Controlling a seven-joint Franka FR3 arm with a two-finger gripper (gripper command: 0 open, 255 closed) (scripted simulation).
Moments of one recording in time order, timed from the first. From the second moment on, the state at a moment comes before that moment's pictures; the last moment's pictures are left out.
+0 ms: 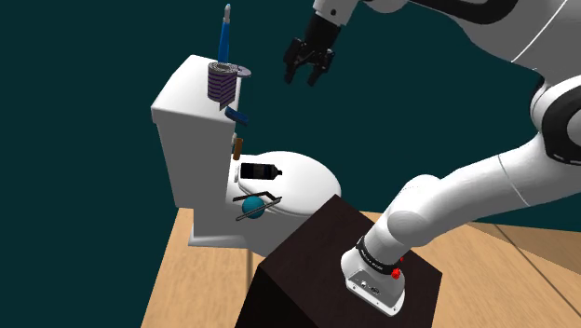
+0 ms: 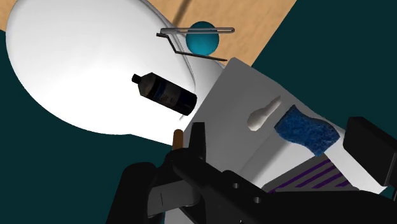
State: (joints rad) arm -0.01 -0.48 0.06 -2.06 0.11 1.68 0.21
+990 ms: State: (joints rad) arm 0.03 0.22 0.16 -1.35 -0.03 1.56 0.43
